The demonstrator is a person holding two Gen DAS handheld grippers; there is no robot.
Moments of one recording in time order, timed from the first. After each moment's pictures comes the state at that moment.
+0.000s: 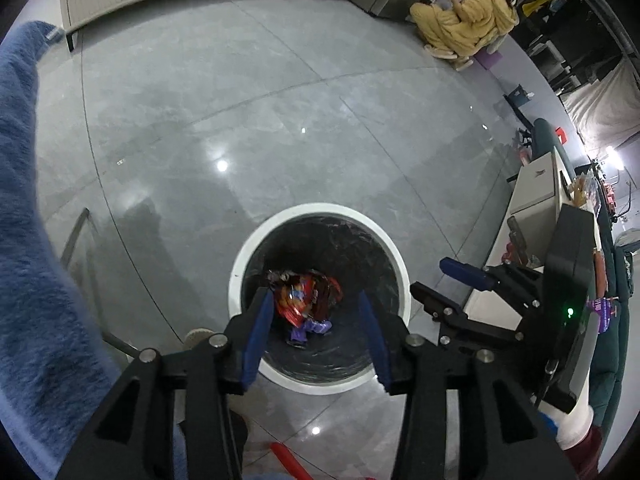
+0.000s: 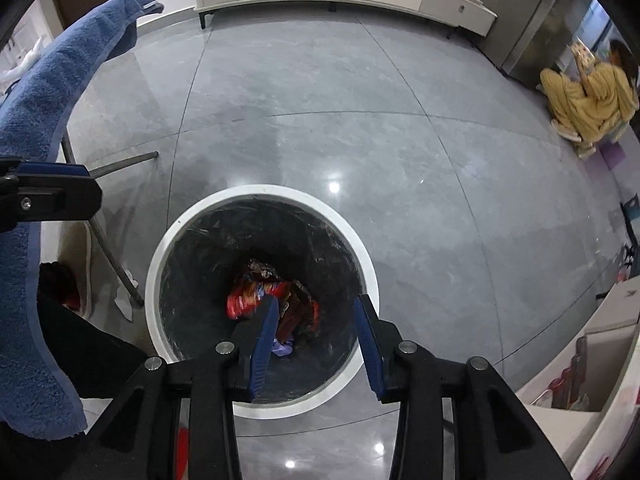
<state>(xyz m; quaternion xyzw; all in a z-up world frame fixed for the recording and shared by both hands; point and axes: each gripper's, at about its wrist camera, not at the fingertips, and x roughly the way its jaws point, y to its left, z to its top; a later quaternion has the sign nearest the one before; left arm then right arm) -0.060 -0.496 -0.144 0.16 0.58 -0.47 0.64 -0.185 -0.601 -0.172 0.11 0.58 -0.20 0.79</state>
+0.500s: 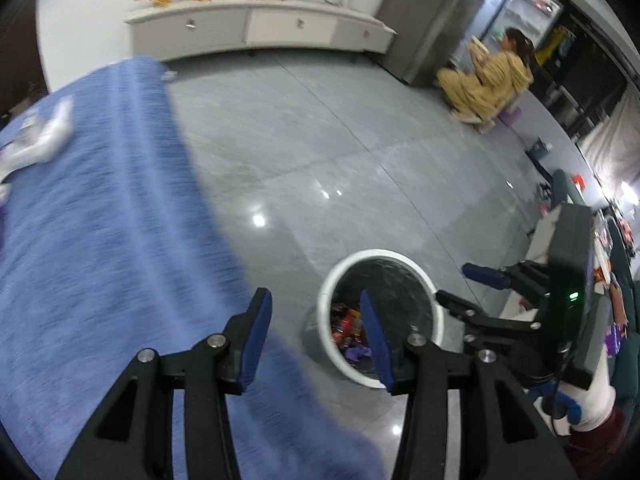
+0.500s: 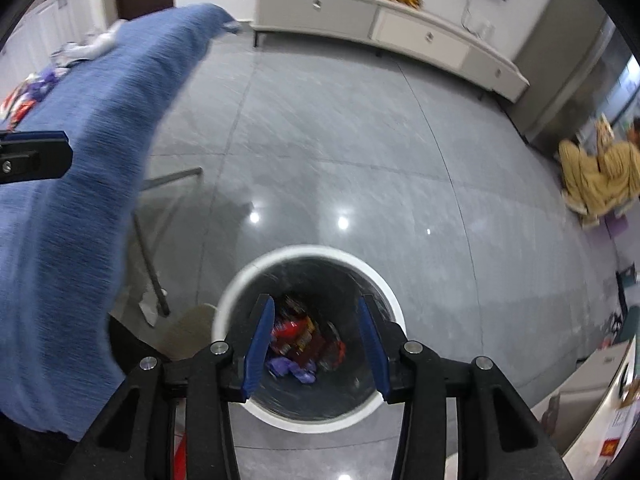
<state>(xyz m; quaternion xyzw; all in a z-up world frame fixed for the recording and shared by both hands) -0.020 -0.365 -0.067 0.11 0.50 -0.43 0.75 -0.142 -0.524 -0.104 0.03 0.54 -0.15 0.83</state>
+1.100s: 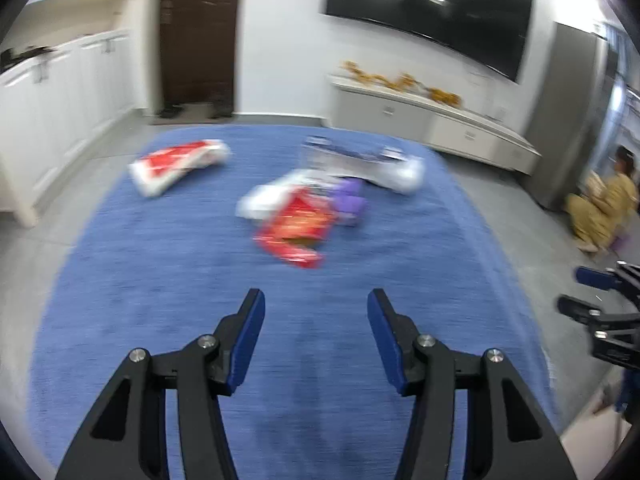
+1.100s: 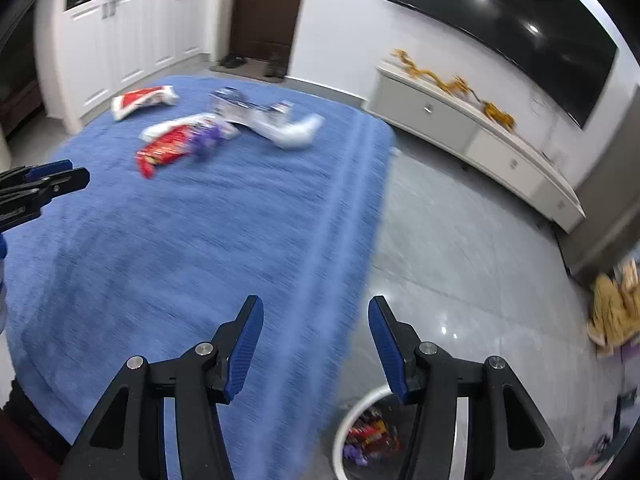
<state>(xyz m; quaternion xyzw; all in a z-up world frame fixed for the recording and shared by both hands) 0.046 -0.076 -0.029 0.02 0.39 -0.17 0.91 -0.038 -0.338 -0.010 -0.08 0.45 -0.01 0.89</state>
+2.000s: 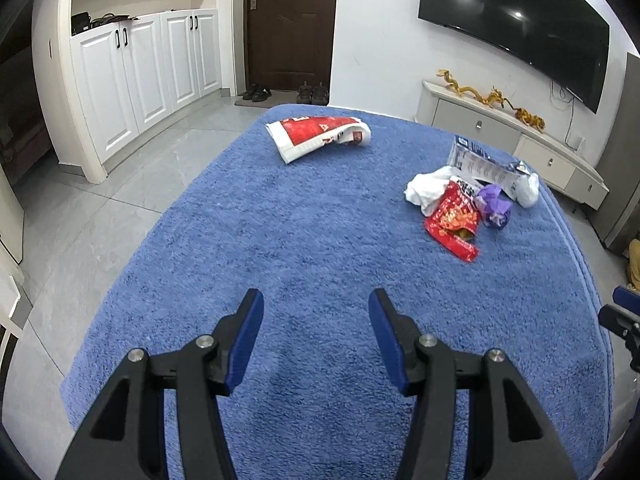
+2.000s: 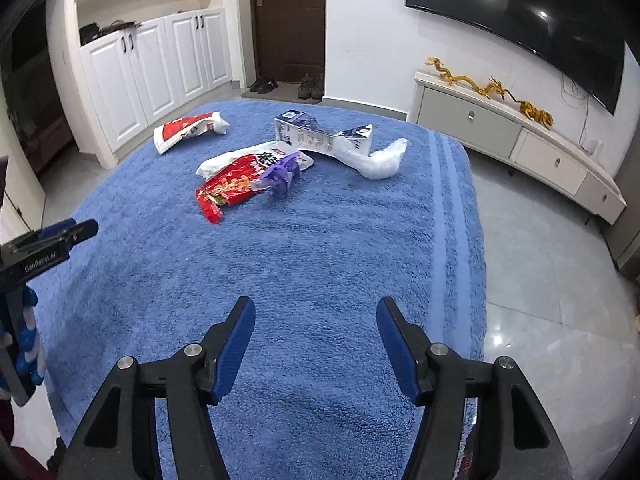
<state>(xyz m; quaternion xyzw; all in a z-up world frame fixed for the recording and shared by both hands) 0.063 0.009 -0.051 0.00 0.40 -0.04 0.92 -0.002 -0.284 -0.028 0.00 0.42 0.04 0.91</state>
